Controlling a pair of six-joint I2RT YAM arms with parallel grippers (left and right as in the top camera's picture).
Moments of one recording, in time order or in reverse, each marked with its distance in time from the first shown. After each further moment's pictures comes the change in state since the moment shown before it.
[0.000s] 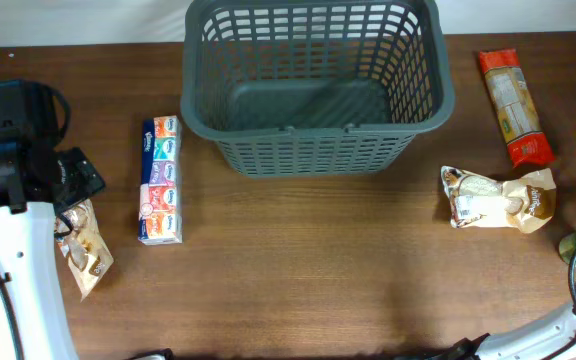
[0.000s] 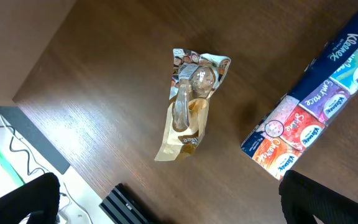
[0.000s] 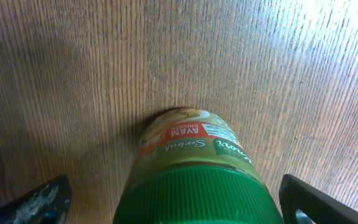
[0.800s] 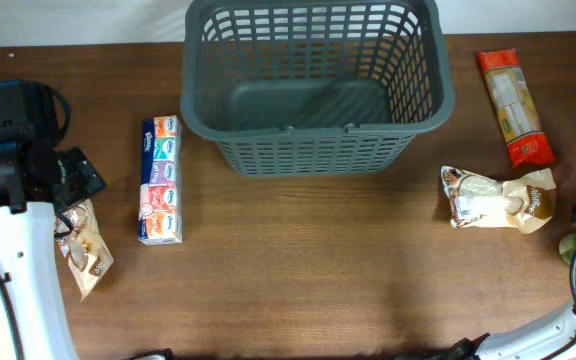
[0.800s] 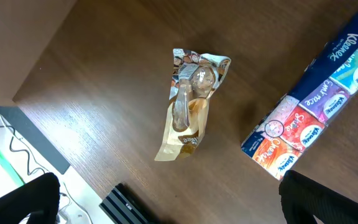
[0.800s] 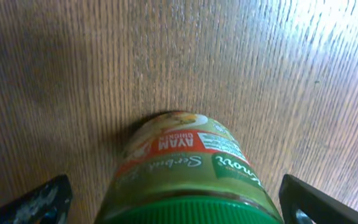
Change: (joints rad) left arm 0.000 0.000 0.000 0.000 0.000 0.000; right arm 0.000 0.002 -0.080 0.079 0.003 -0.008
